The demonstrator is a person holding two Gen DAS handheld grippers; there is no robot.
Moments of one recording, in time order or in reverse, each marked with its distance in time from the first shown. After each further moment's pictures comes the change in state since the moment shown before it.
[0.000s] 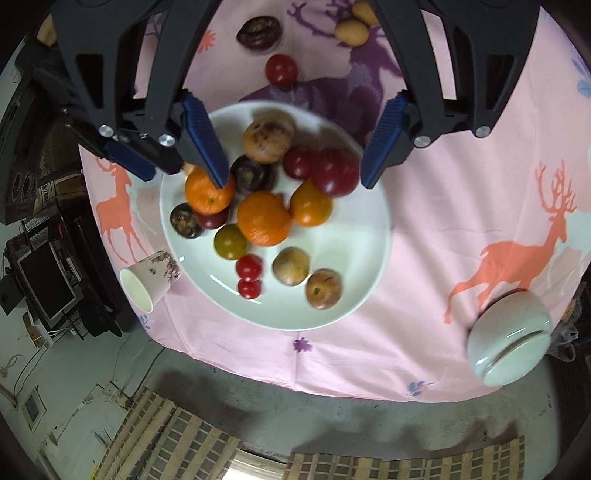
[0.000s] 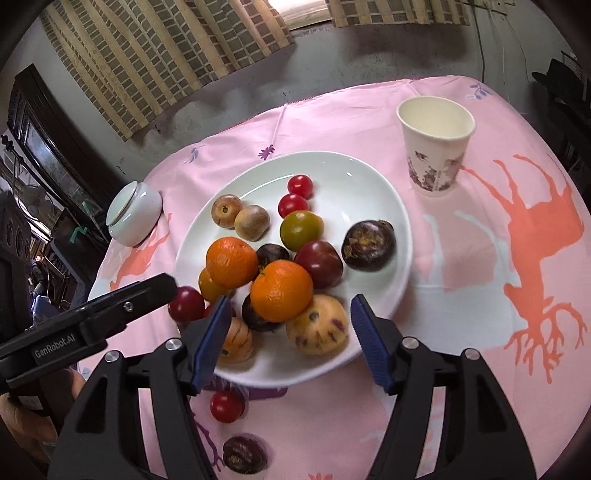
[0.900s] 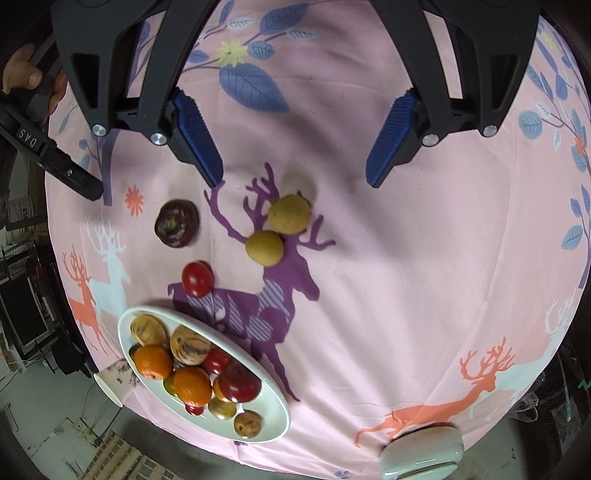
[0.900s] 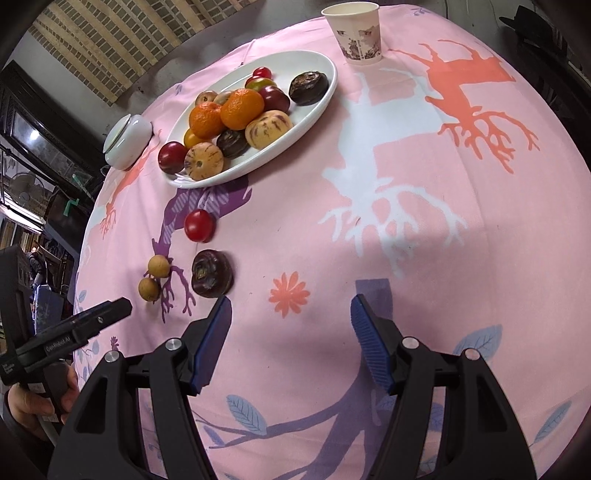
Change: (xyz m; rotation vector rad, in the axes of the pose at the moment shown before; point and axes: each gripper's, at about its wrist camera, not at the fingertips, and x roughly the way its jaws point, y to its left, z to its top) left arm -0.041 0.053 -0.148 -0.051 0.191 0.092; right arm -0.051 -0.017 -0.126 0.069 0.168 -0.031
